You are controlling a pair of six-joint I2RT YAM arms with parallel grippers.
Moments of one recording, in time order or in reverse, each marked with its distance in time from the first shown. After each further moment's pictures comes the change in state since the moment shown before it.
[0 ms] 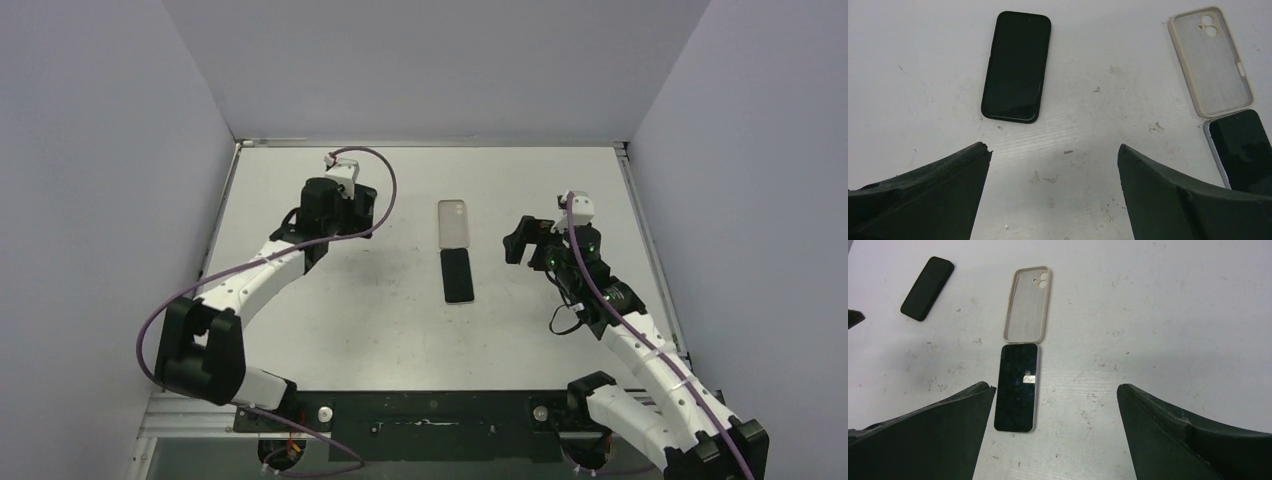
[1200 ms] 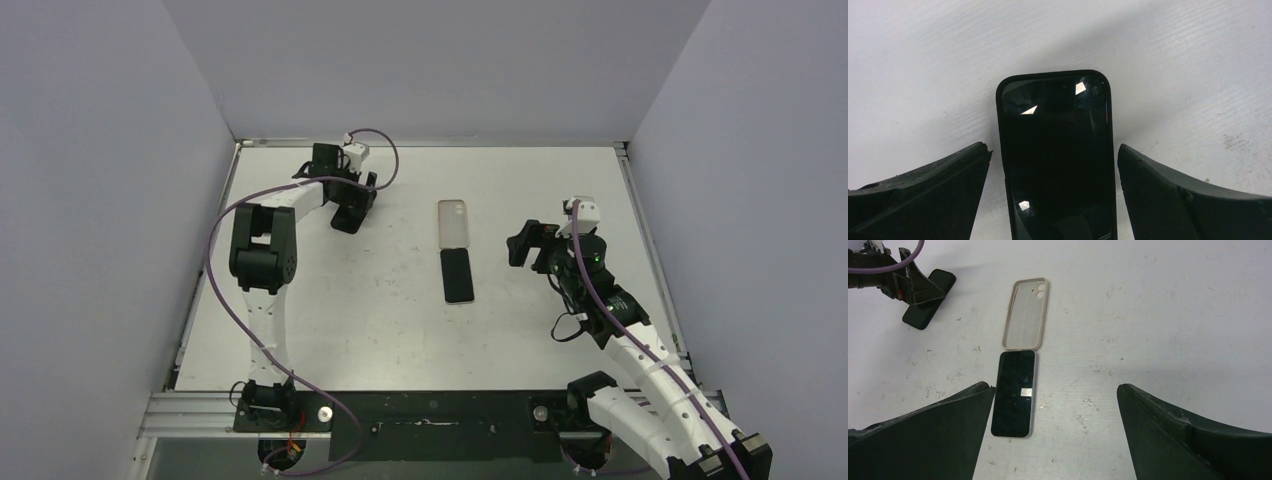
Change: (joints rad) left arm 0.211 0.863 0.737 -0.169 0.336 0.265; right arm -0.002 -0.102 -0.057 0.040 0.027 -0.019
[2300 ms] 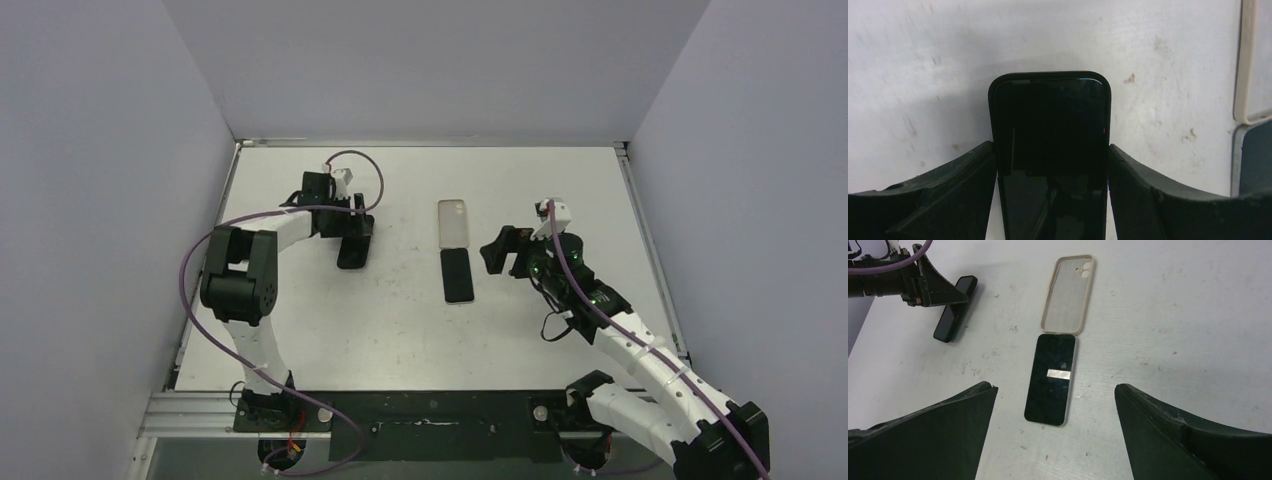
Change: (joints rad) left arm -0.005 -0.272 -0.394 0.049 0.047 -0.338; right arm 0.086 0.078 -0.005 0.056 -0.088 0.069
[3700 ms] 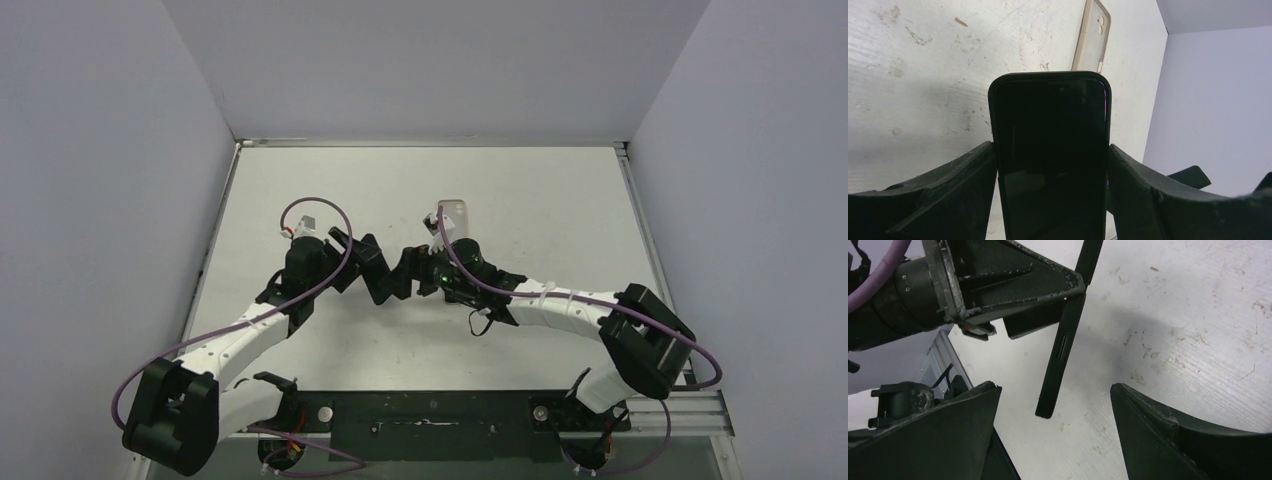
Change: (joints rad) left arm -0.206 -0.844 -0.761 0.304 -0.190 -0.937; right arm 0.428 0.604 0.120 0.529 -0.200 0.207
